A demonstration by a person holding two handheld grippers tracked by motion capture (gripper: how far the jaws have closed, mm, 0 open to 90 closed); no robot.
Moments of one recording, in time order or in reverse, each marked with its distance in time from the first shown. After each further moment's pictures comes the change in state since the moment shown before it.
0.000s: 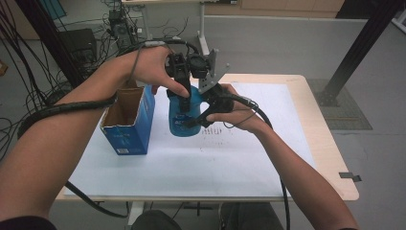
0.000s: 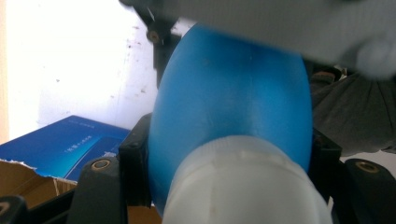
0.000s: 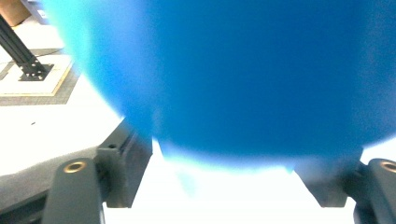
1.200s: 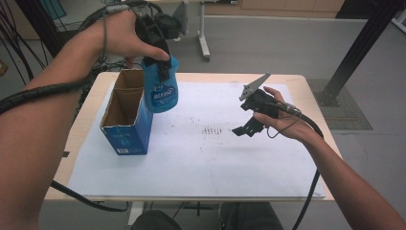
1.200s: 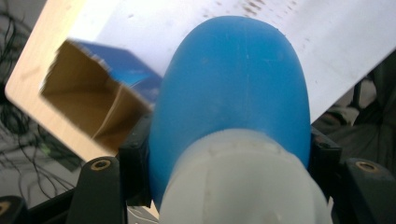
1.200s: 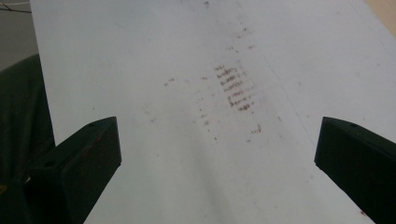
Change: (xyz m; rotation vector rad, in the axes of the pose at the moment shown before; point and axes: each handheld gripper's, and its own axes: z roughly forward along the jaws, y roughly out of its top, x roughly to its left) left arm 0.046 -0.057 -0.072 -0.024 0.088 -0.468; right arm 0.019 -0.066 -0.092 0.363 -0.321 0.228
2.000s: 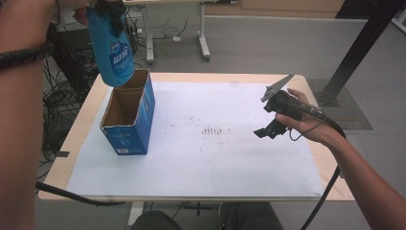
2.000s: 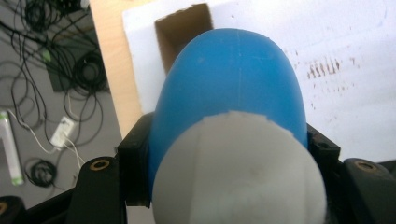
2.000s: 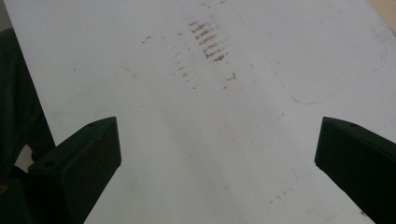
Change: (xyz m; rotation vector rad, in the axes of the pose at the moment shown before) left arm 0.068 -0.057 -0.073 -0.081 0.068 -0.618; right arm -0.005 -0.030 -0.036 0.079 -0.083 0.063
